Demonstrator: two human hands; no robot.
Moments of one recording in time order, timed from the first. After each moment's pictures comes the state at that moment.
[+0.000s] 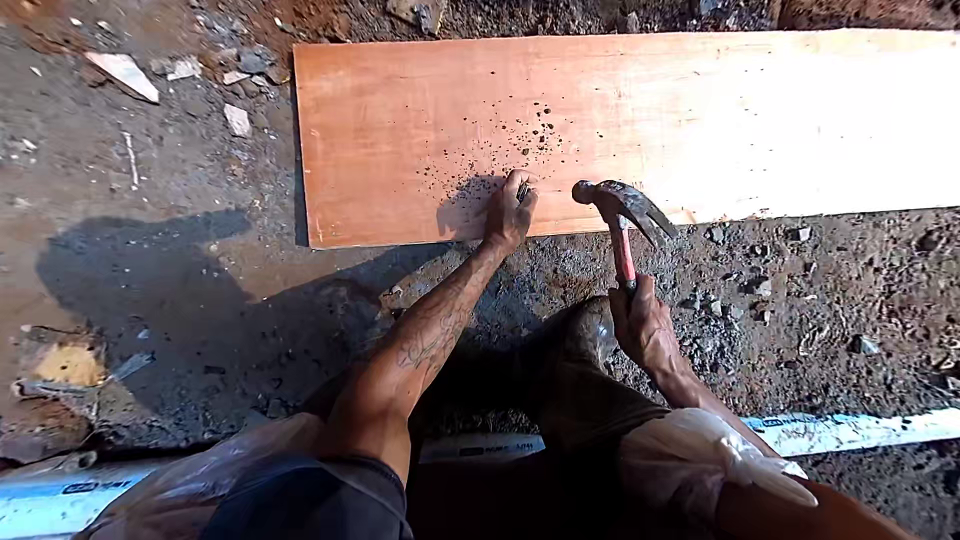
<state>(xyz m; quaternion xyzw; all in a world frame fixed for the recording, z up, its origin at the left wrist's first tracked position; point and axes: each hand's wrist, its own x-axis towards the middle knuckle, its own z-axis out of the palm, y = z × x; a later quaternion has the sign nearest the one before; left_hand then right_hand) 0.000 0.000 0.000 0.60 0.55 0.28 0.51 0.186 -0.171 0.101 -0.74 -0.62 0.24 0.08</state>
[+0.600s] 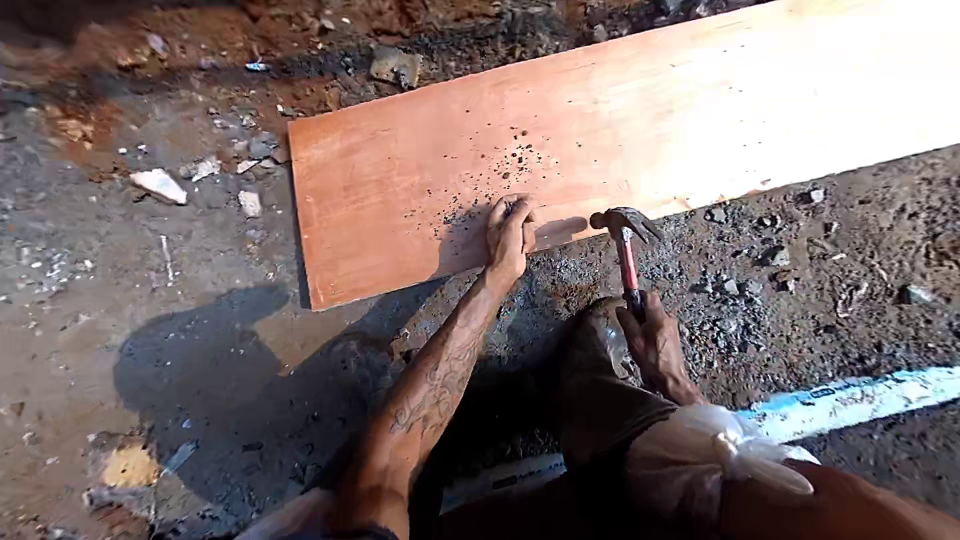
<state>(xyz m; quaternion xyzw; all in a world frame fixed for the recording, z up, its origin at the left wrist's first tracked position) 0.032 -0.001 0.036 0.27 0.52 0.38 0.71 0.201 -0.202 0.073 -0.82 -0.44 0.34 0.15</state>
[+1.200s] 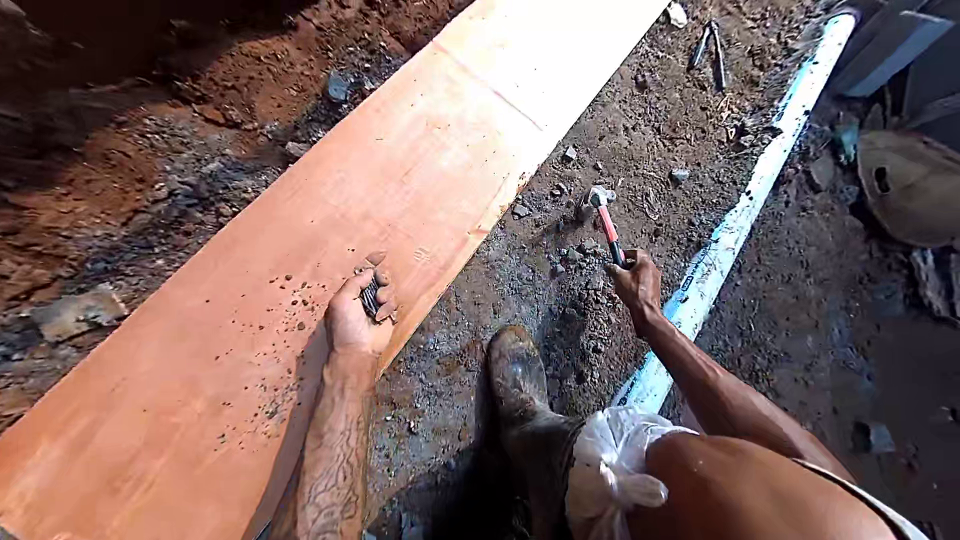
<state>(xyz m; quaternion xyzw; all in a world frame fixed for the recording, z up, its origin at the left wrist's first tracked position) 0.125 0.055 0.055 0.27 0.44 0.21 0.83 0.390 -0.273 0.047 -0.96 0.00 0.18 0.19</state>
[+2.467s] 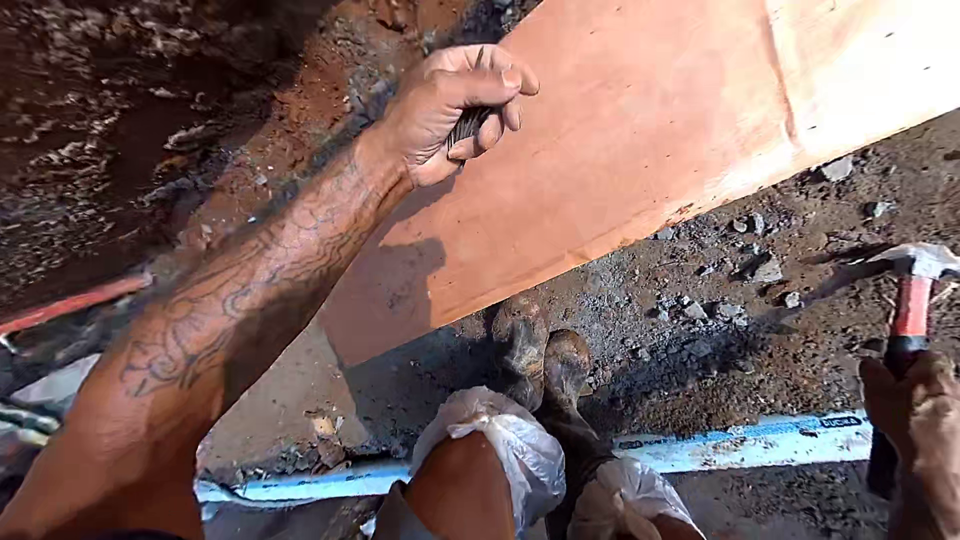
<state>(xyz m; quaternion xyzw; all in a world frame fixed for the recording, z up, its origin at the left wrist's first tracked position) 0.282 0.228 0.155 0.47 0.37 -0.05 0.80 0.537 -0.289 0.095 -0.91 -0.11 0.40 -0.07</state>
